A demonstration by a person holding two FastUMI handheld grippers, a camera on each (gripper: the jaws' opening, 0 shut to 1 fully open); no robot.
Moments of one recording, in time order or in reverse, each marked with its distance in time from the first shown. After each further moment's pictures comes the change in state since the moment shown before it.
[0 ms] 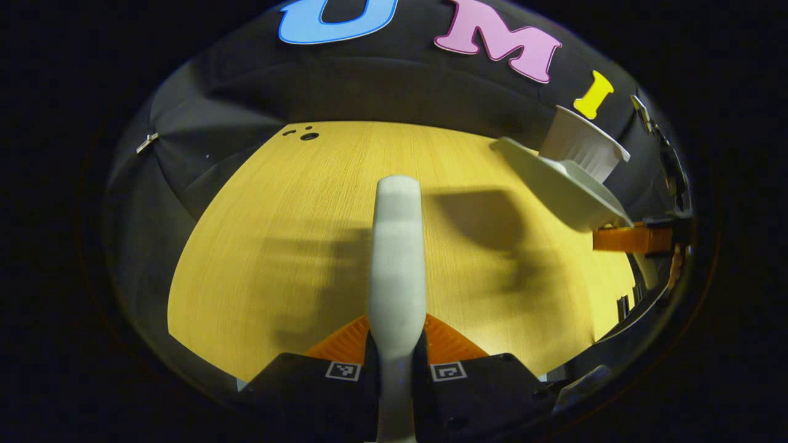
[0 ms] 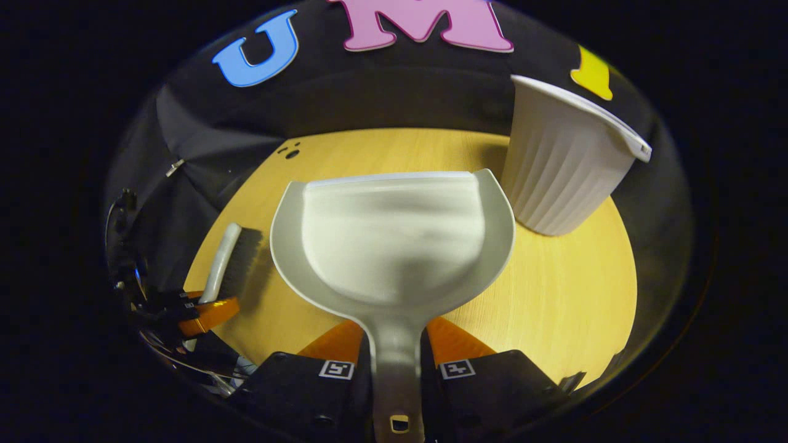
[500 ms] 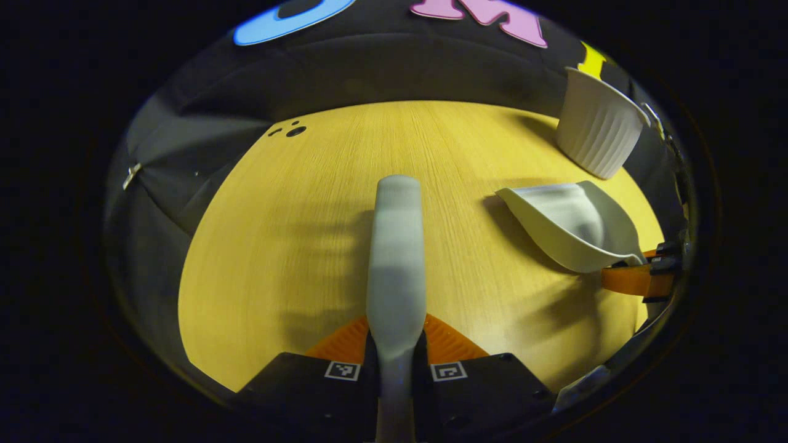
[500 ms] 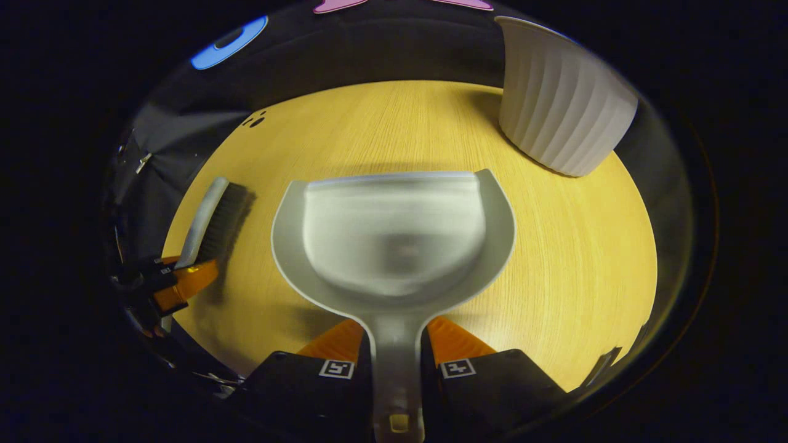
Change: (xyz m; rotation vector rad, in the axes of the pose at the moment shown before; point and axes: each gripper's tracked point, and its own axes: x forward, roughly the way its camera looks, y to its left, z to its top) left arm 0.059 0.006 0.014 0.177 0.082 0.124; right arm 0.025 -0.004 -0.042 0.058 0.124 -0.071
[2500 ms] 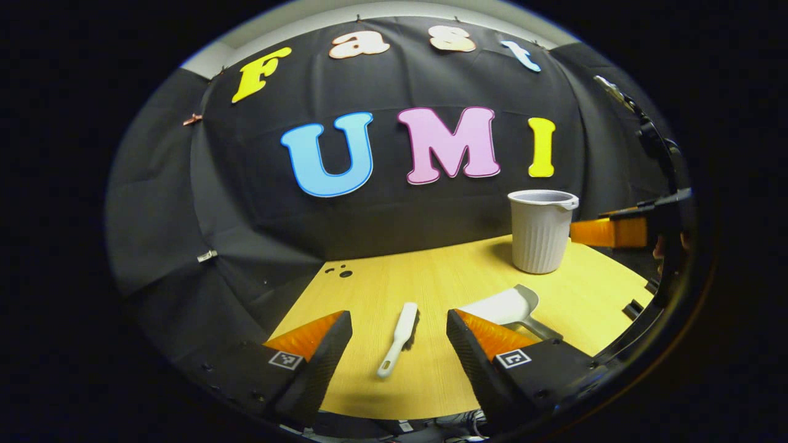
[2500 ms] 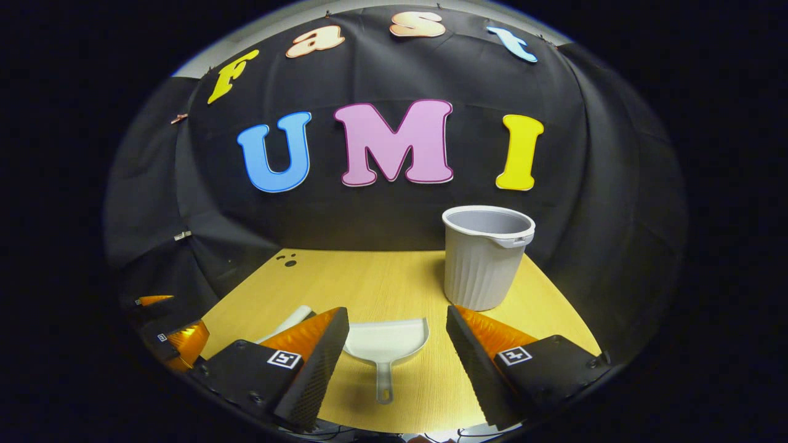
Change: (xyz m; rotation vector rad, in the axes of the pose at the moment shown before) left arm -0.289 -0.030 0.027 0.029 -0.705 0.084; right arm -0.273 -0.007 0.084 0.004 -0.807 -0.068
